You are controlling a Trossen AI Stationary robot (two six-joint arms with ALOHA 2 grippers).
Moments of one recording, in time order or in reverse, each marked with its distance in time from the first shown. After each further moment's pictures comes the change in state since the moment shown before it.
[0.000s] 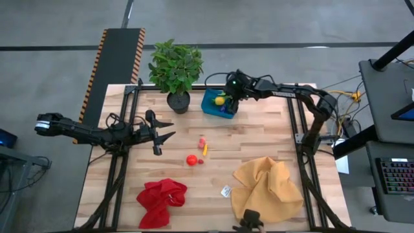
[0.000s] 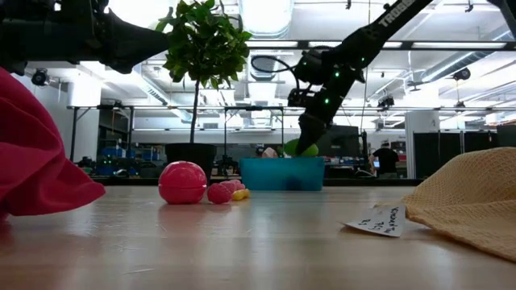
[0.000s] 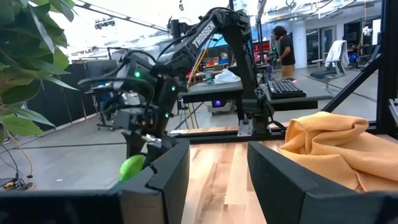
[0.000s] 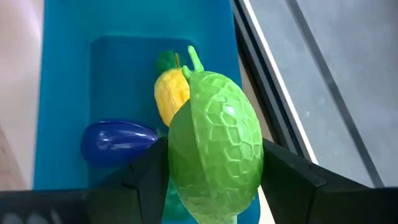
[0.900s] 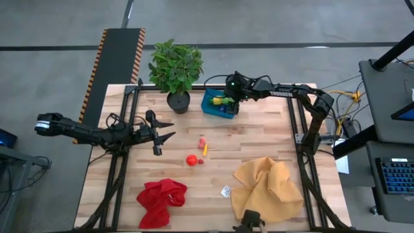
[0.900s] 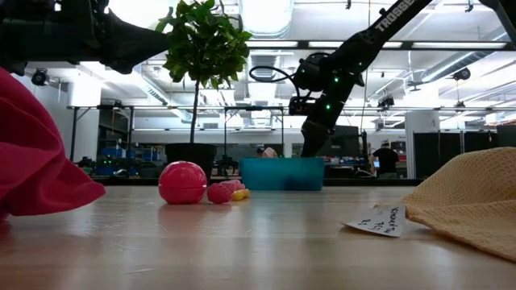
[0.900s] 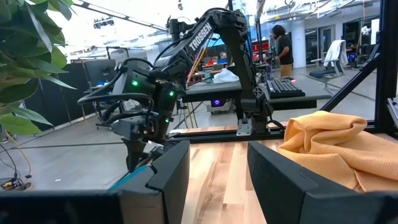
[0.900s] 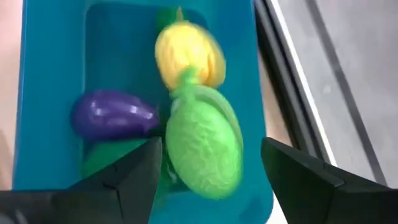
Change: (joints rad) left arm 0.000 0.002 -0.001 0.000 0.004 -0.002; right arm -0.002 0.032 0.008 -0.053 0.003 -0.021
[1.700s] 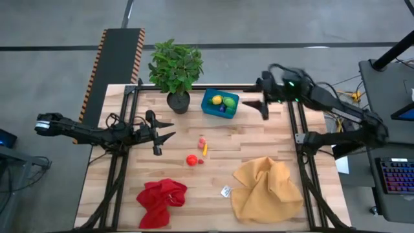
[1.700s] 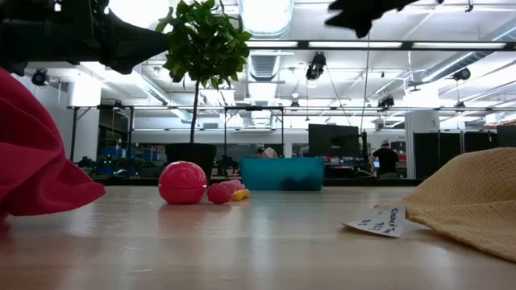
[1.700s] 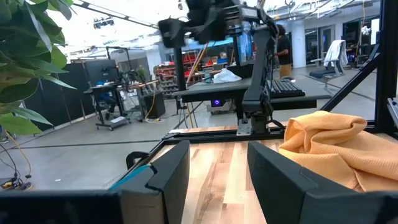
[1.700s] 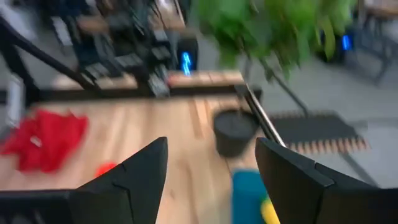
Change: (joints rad) left arm 0.000 0.000 0.000 0.000 0.000 0.000; right arm 0.118 -0.808 -0.206 0.112 -0.404 0.202
